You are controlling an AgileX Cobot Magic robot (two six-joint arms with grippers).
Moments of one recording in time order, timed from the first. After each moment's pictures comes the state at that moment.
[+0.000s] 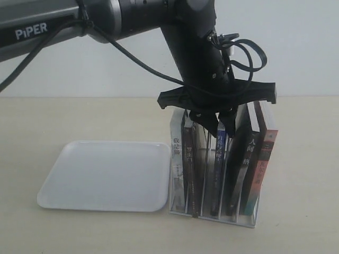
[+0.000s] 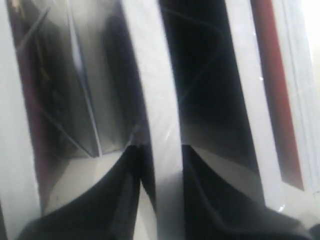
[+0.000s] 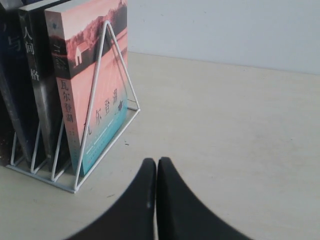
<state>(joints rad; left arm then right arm) -0.83 2.14 -2.08 -0.15 1.22 -0.45 0.21 0.01 0.00 -0.07 0.33 0.03</state>
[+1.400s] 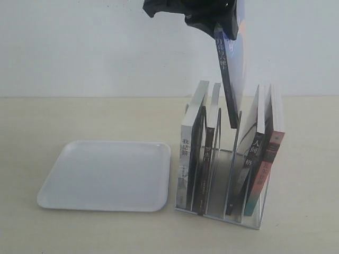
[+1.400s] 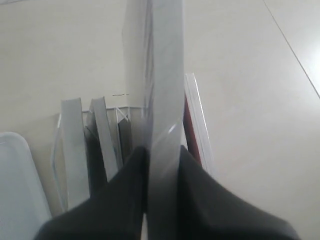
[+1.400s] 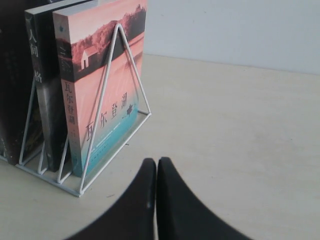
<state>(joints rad) -0.82 2.05 -2.38 -0.02 1.27 -0.45 0.21 0.01 0.00 -0.07 0.33 0.03</state>
